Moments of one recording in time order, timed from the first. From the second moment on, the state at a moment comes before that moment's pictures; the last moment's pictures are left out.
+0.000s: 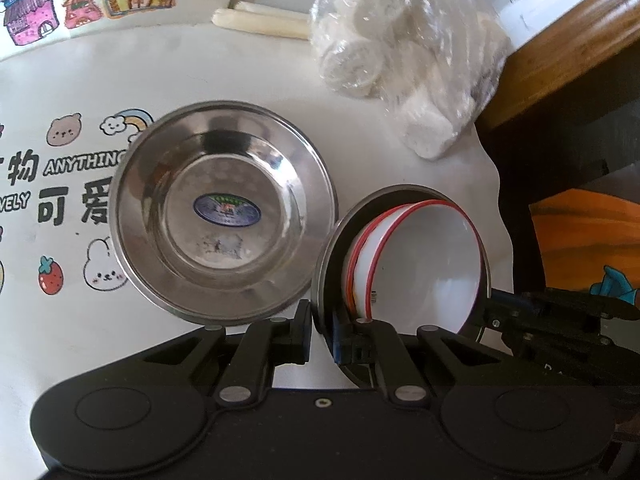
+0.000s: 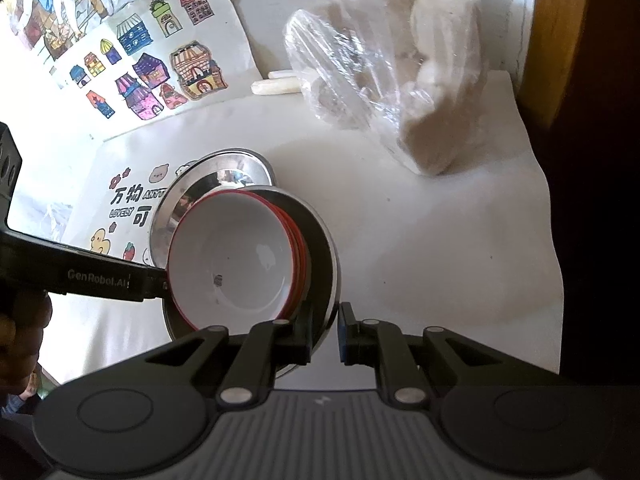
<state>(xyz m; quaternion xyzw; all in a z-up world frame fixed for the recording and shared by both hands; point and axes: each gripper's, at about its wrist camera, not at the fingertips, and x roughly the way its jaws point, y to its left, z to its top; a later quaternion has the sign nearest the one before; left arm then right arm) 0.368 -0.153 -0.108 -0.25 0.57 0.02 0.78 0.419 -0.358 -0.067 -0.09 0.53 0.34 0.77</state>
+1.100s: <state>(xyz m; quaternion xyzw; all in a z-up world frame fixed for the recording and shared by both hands) 0.371 -0.075 -0.116 -0.30 0.55 0.08 0.77 0.438 -0.263 -0.073 -0.13 0.53 0.38 0.75</state>
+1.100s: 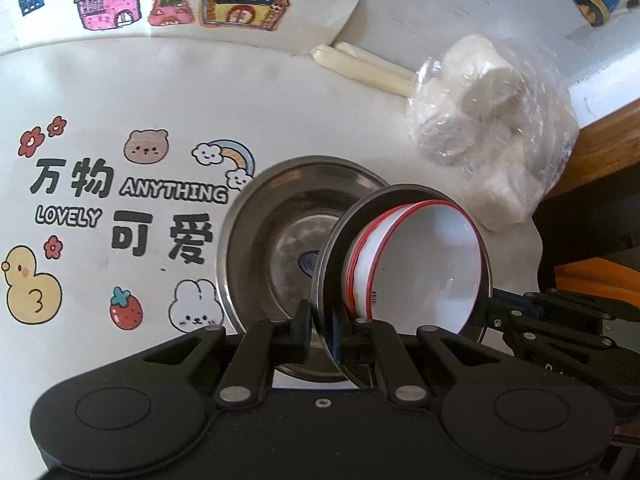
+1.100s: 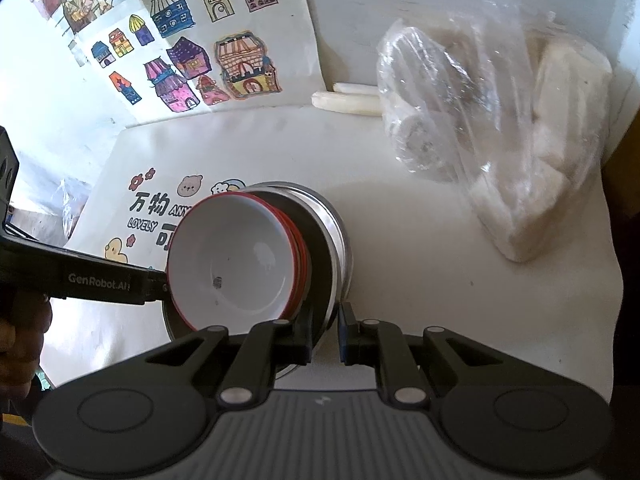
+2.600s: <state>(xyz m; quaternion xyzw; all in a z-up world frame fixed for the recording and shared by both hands) 0.378 -0.048 -0.139 -0.31 0.57 0.12 0.75 0.454 -0.223 -0.095 -0.14 0.54 0.39 0.73</state>
